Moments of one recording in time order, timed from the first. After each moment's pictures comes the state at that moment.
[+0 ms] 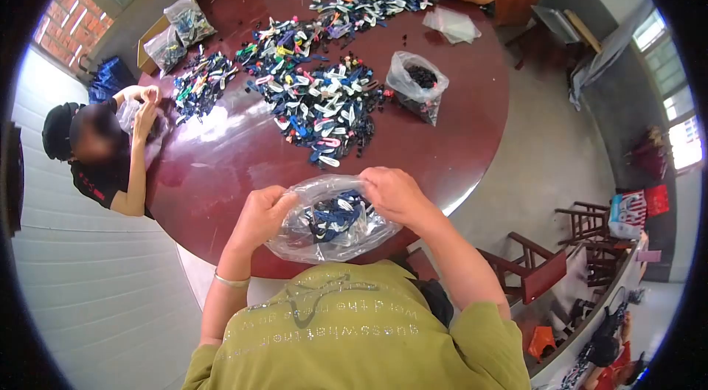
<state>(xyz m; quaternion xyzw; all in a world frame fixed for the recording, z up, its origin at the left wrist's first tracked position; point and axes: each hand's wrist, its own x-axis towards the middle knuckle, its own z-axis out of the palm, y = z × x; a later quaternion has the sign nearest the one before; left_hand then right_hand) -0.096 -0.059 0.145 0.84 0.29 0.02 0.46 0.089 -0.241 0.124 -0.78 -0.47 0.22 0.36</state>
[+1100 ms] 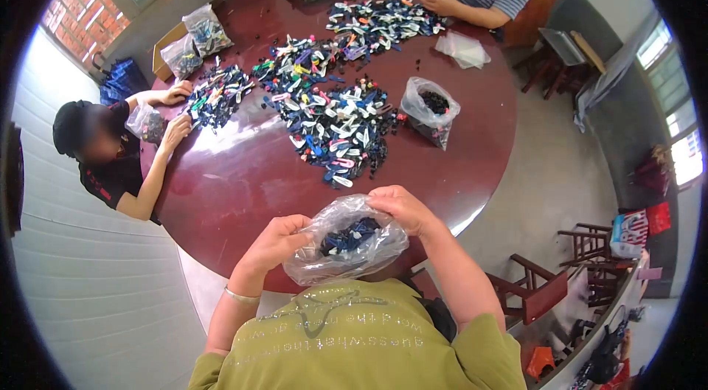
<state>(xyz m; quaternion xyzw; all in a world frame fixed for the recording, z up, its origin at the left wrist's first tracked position) -0.109 -0.059 0.139 0.68 0.27 -0.06 0.68 0.106 -0.230 0.094 -0.53 -0.22 0.59 0.56</state>
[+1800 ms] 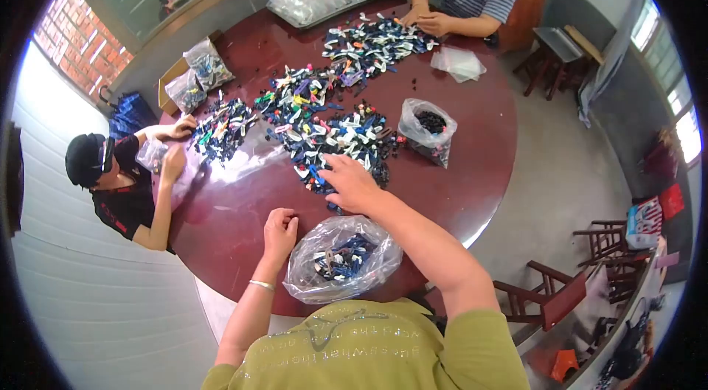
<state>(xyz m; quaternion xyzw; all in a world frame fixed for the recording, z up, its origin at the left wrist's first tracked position) -0.092 0.003 0.019 0.85 0.30 0.27 0.33 0.128 -0.111 0.060 -0.70 -0.65 0.00 0.29</state>
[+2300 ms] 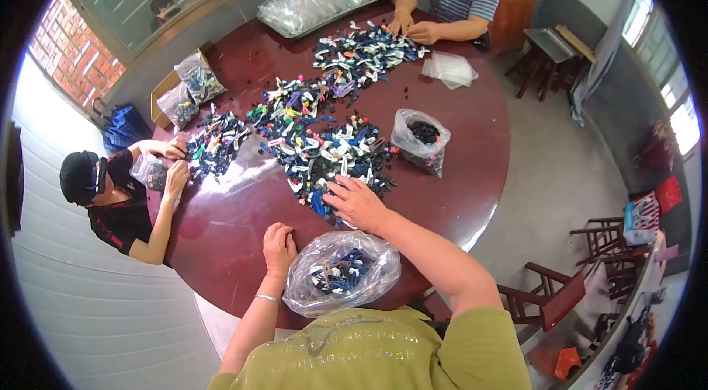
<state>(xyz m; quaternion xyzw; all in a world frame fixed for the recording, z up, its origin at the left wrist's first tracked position) -0.090 -0.001 0.006 0.91 0.22 0.32 0.16 0.136 -0.133 0.024 -0.69 -0.70 -0.04 0.21</state>
